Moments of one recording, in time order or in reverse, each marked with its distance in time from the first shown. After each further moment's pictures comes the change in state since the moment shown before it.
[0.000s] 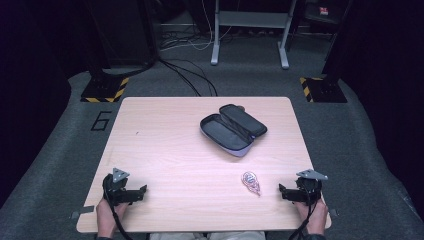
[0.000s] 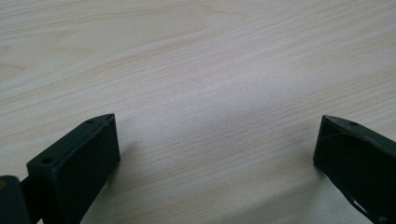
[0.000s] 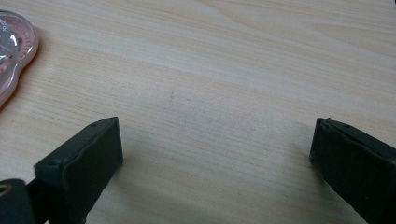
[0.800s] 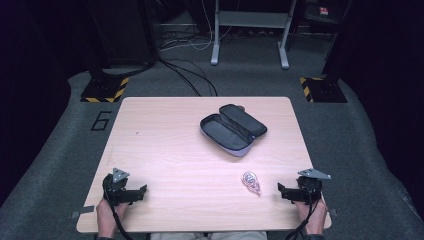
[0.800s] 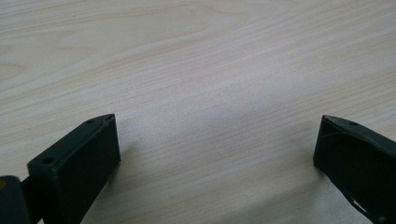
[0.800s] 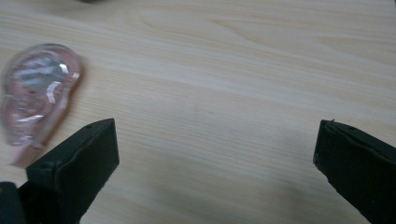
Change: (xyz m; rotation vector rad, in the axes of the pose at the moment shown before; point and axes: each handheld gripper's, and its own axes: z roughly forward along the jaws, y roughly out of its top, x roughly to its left) left arm -0.001 0.000 0.000 -0.001 0.006 -0.005; right arm 0.011 0.012 -0.017 -0.018 0.055 0.055
